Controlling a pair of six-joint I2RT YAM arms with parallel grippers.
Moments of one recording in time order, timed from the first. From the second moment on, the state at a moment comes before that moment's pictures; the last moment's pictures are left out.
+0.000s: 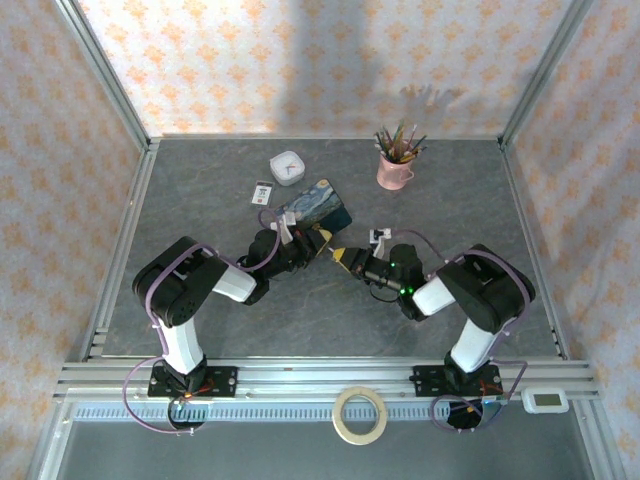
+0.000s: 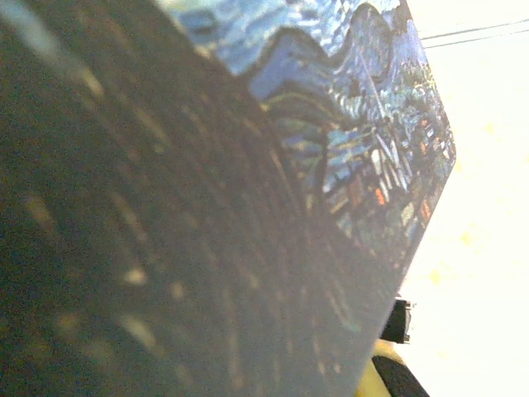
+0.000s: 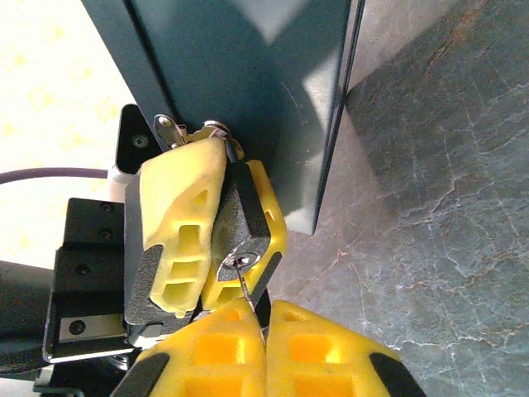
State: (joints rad) left arm -0.56 1.82 0.56 1.07 0.32 -1.34; right arm 0.56 1.72 0.35 1.19 -0.48 1.24
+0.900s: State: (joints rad) left arm -0.57 1.83 0.56 1.11 0.25 -1.36; right arm 0.54 1.92 0.37 1.48 -0.55 1.50
